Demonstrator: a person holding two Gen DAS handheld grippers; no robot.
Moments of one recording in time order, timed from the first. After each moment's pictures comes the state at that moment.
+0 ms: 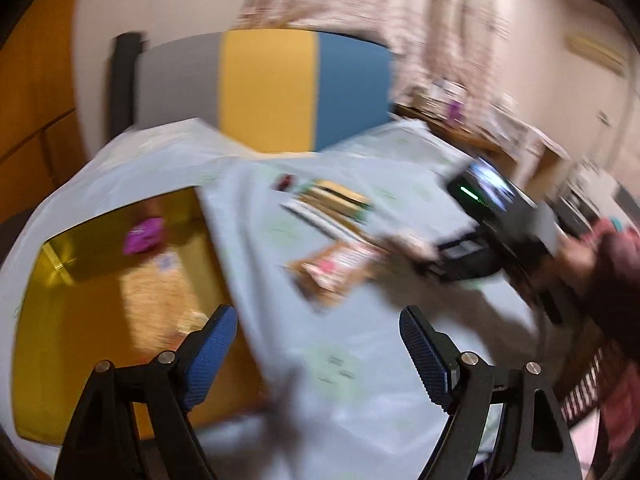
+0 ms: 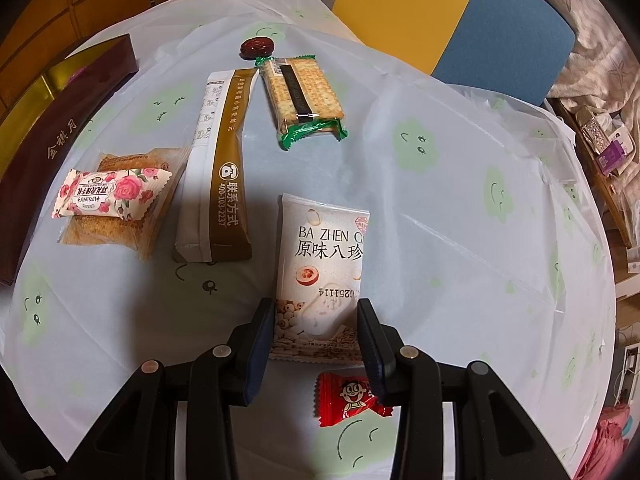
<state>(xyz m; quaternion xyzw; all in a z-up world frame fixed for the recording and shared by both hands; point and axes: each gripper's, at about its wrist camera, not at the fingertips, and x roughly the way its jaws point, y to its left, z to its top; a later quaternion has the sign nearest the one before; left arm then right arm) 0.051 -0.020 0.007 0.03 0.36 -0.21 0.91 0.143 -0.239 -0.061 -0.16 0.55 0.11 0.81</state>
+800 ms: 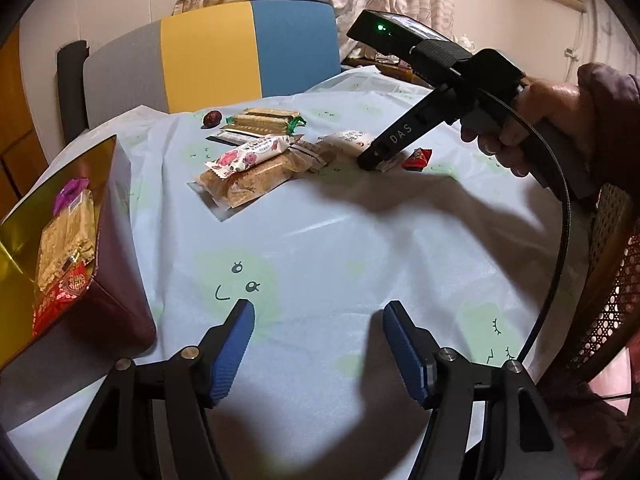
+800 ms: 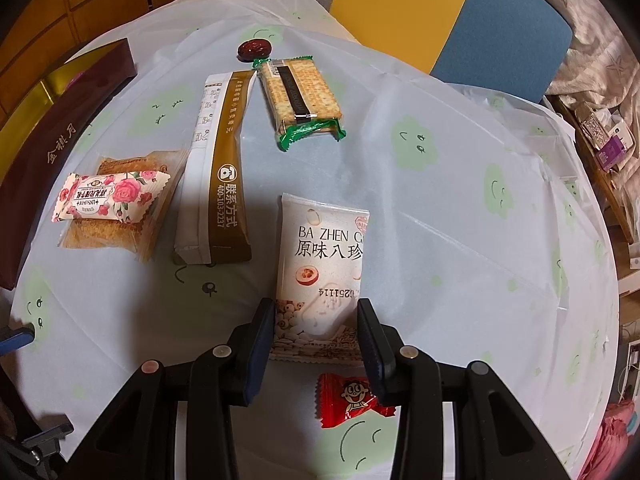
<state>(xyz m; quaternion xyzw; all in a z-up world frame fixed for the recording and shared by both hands) 0.019 -0.071 -0.083 0.09 0.38 -0.25 0.88 0.144 -0.241 -0.064 -0.15 0.55 0.10 0.81</state>
